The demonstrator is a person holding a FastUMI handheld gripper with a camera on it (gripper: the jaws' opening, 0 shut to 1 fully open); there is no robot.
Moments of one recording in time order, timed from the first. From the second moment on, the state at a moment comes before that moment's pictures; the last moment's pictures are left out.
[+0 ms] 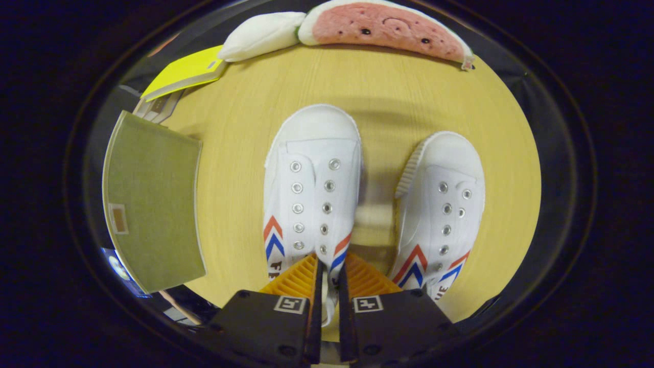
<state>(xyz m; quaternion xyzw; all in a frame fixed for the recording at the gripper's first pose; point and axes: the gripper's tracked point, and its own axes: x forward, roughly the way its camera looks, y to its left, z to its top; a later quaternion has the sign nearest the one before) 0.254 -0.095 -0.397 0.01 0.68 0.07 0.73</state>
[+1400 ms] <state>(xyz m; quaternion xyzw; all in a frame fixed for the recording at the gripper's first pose) 0.201 0.079 -0.181 0.09 0.51 0.13 0.84</state>
